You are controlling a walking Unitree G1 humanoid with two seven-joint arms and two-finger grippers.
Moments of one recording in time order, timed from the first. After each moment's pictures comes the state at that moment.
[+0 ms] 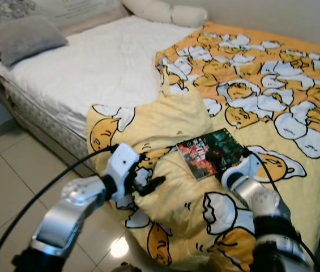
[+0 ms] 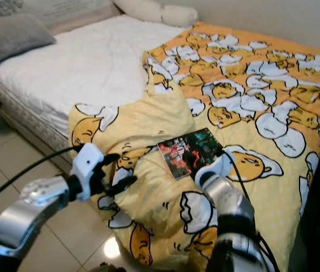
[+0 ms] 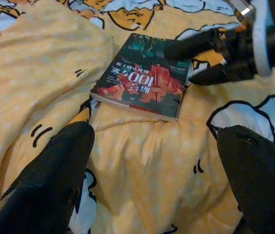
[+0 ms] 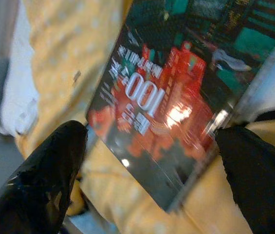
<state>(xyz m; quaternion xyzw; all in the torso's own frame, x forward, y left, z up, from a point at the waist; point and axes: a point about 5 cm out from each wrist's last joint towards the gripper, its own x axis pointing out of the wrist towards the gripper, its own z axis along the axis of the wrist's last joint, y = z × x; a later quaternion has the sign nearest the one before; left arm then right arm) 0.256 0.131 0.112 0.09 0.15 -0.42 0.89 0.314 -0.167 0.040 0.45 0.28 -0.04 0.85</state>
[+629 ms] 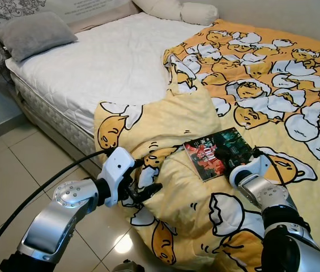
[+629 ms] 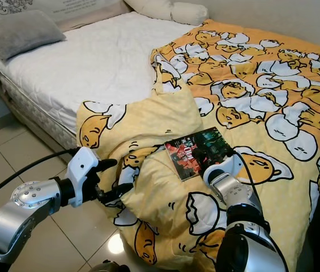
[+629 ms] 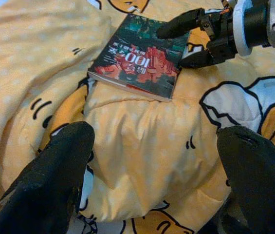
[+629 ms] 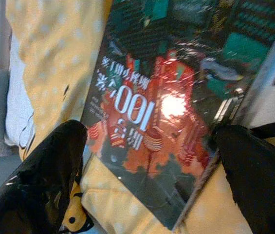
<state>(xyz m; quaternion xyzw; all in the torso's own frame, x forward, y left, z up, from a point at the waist) 0.245 0.137 0.111 0.09 0.17 -0.44 0.88 0.317 -0.193 0.033 0.48 0.28 -0.07 0.83</state>
